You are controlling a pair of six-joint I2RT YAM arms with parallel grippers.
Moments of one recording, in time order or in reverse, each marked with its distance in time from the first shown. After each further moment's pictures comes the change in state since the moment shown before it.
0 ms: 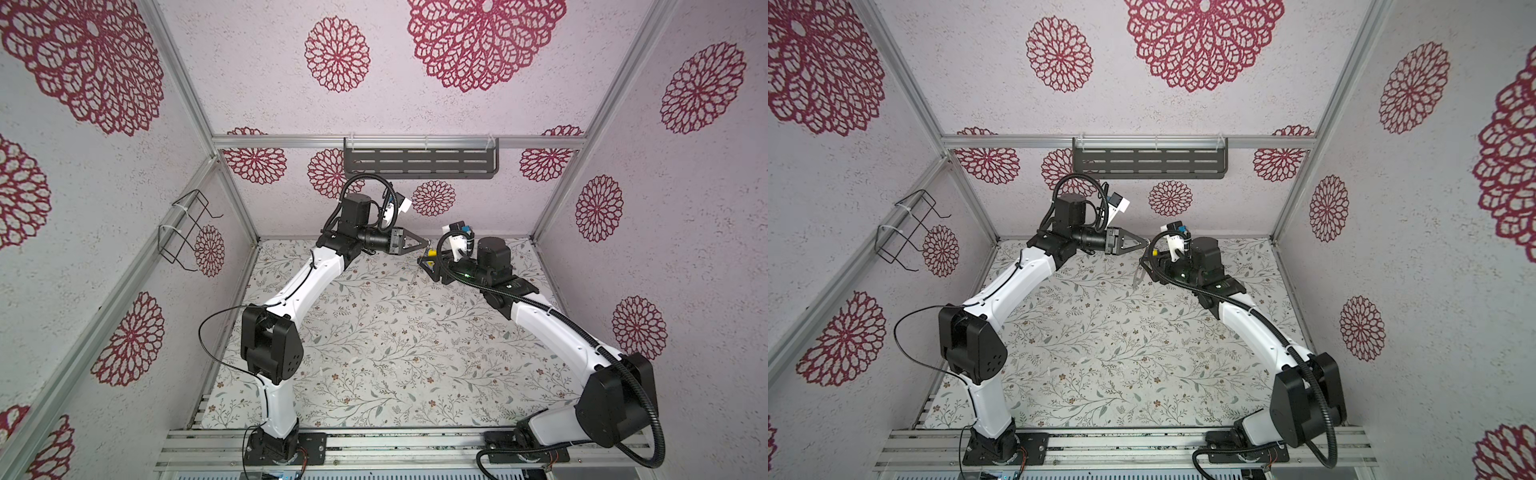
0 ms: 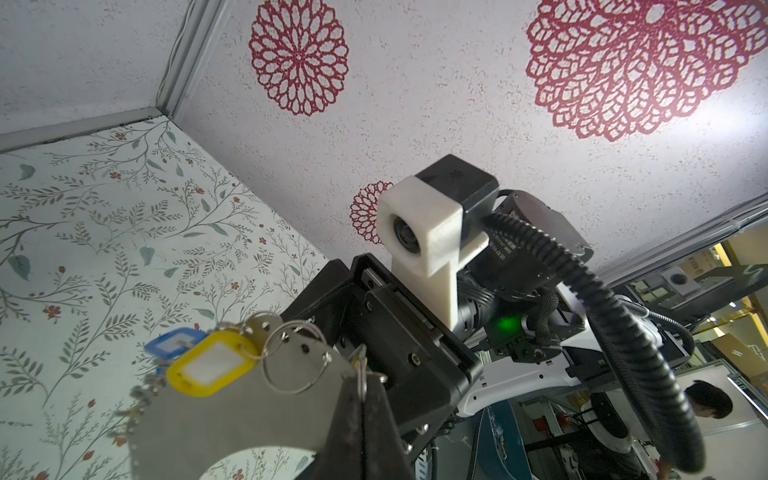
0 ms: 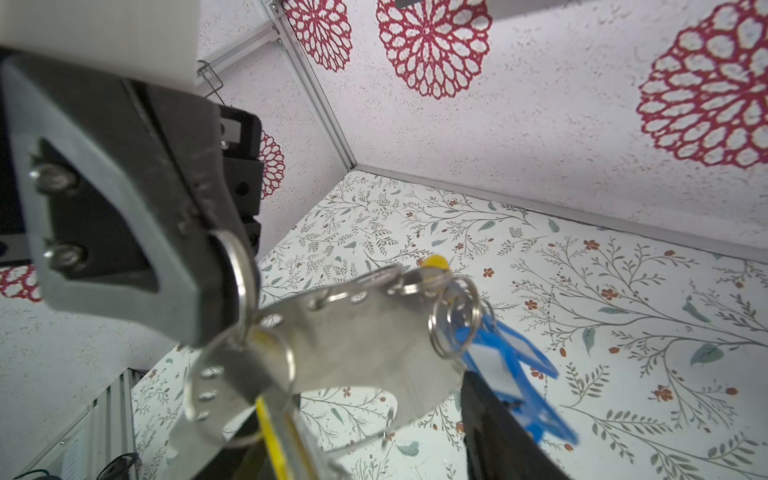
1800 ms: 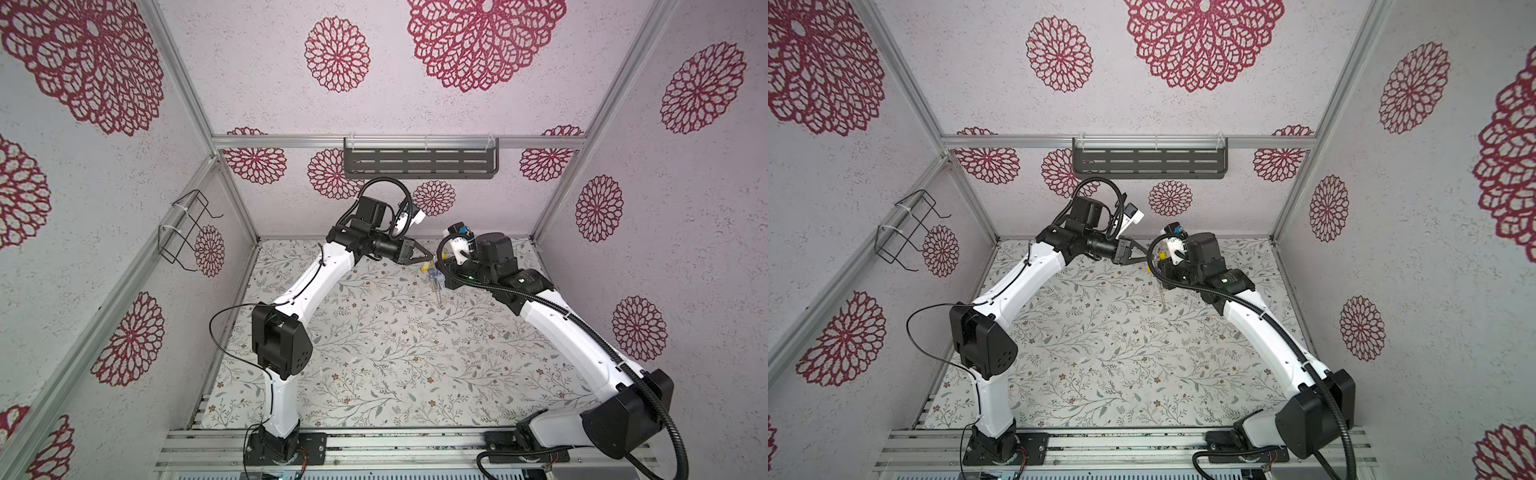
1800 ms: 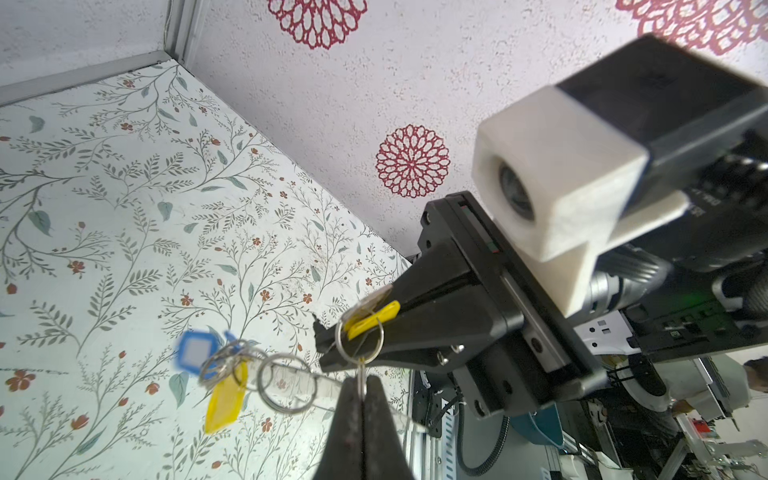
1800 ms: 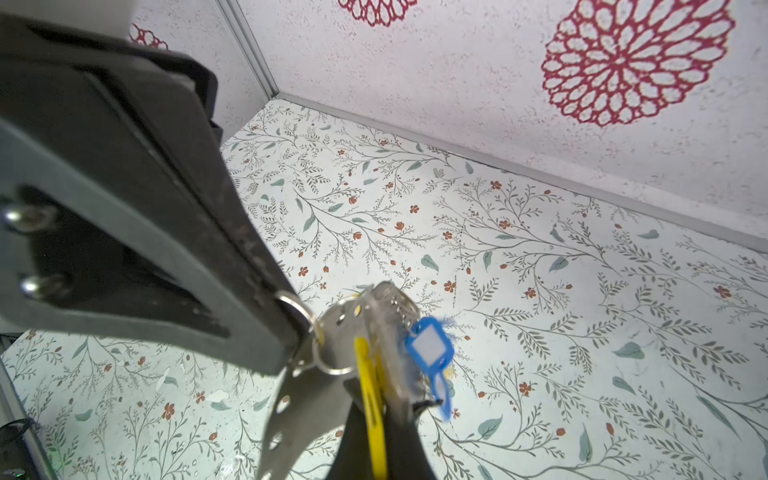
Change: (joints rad) left arm -0.051 0.072 0.162 -0.380 -0.095 0.283; right arm 0.046 -0.059 0.168 -0.461 0.261 -0.173
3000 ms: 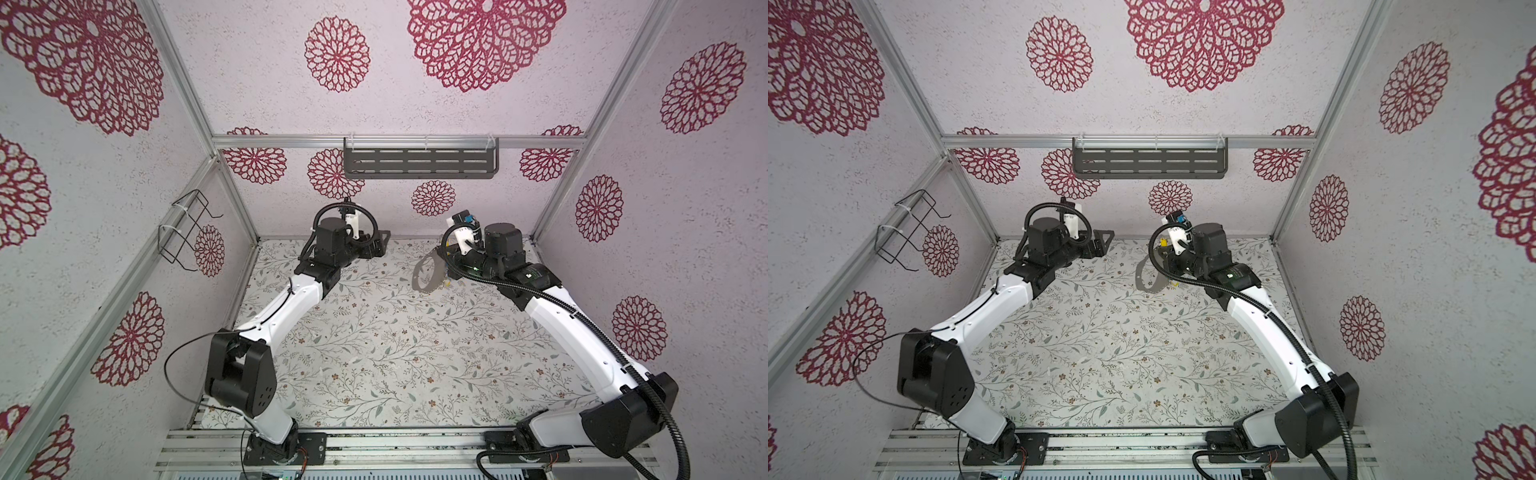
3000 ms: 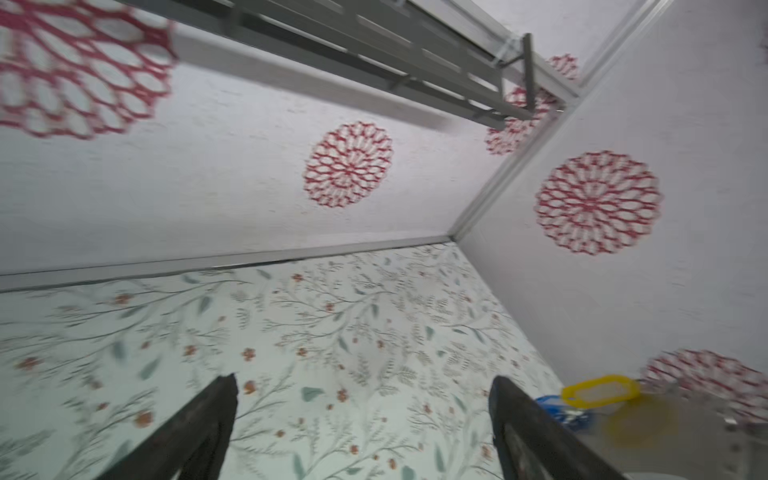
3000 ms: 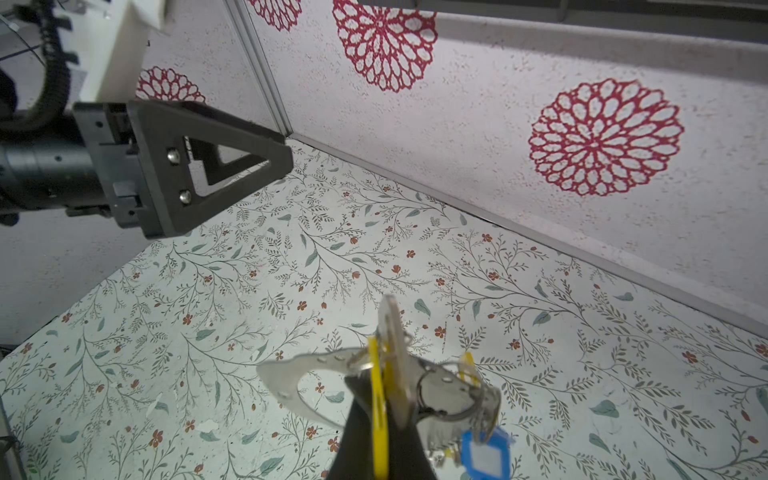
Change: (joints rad) left arm 0.114 -0.395 -0.709 0.710 -0.875 -0.198; right arm -0.024 0.006 0.065 0.047 -0.058 -0.063
